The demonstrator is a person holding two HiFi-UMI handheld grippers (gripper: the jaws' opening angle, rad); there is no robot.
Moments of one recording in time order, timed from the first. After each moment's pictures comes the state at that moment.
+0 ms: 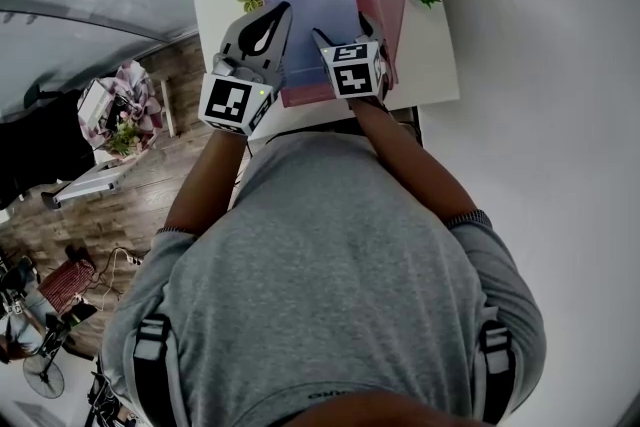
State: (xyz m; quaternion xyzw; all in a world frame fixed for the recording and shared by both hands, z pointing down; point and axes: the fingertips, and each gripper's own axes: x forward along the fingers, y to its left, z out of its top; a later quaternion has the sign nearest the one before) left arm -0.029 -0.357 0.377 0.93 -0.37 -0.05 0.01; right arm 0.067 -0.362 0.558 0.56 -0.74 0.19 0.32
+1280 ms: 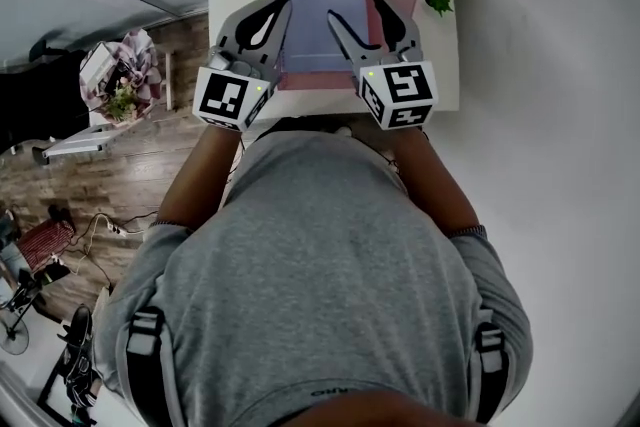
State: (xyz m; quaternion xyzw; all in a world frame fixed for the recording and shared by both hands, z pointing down) left arm -0.032 -0.334 0.368 0.91 -0.42 -0.03 -0.01; right arm 0.064 -0.339 0.412 0.48 -0.86 0.08 0.13
